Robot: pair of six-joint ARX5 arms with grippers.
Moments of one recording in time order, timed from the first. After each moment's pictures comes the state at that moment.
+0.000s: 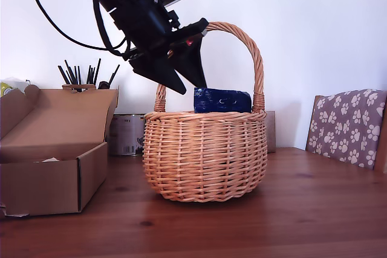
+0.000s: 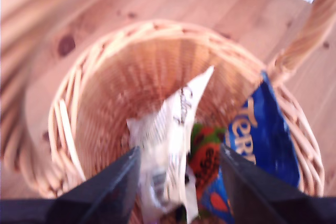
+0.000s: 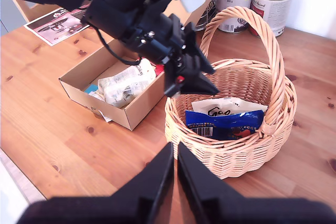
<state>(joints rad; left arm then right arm) -0.64 1.71 1.33 -0.37 0.15 0.08 0.81 0.74 0.94 -0.62 0.04 0.05</state>
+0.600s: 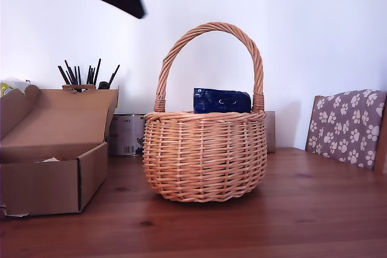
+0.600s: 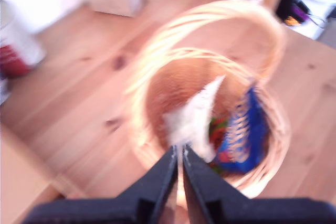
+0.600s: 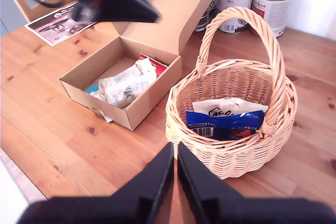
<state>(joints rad) -0.51 1.32 1.24 -0.57 0.16 0.12 0.81 0.74 0.94 -0.62 0.04 0.05</state>
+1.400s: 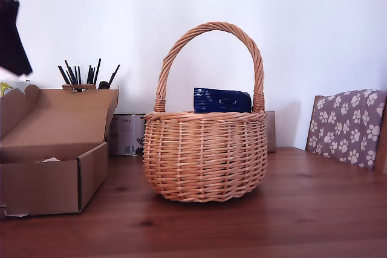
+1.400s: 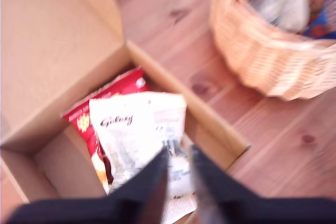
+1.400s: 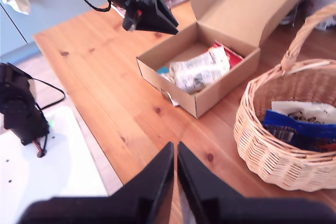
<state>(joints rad) -0.17 1.17 0.93 -0.63 0.22 0.31 0.87 0.78 0.94 -0.62 -0.17 0.00</state>
